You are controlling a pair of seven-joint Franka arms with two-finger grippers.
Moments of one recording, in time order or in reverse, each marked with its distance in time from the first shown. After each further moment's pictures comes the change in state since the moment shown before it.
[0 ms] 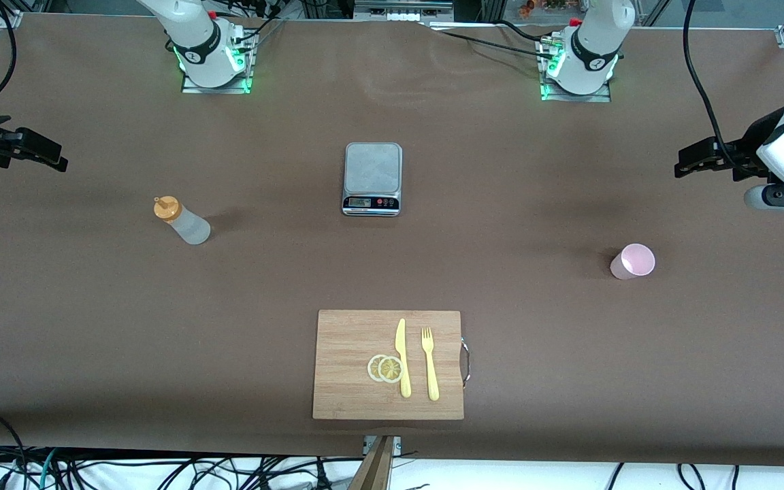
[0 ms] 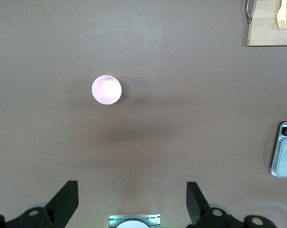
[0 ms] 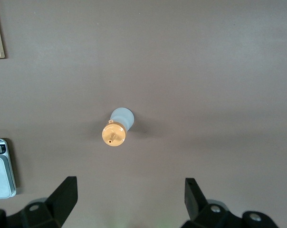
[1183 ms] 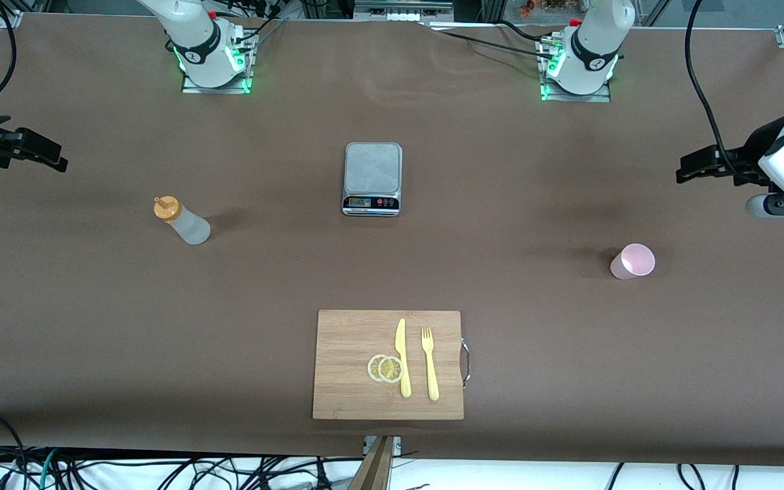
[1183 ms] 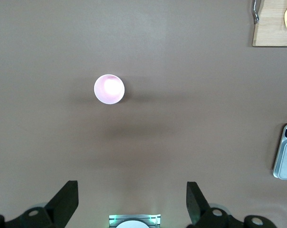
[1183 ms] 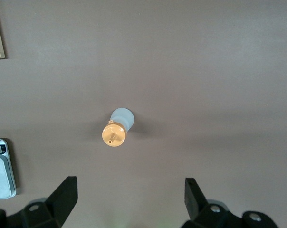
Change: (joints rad) left arm 0.011 0.027 0.008 0.001 0.000 0.003 0.000; right arm 0.000 0.000 0.000 0.000 0.000 0.002 0.000
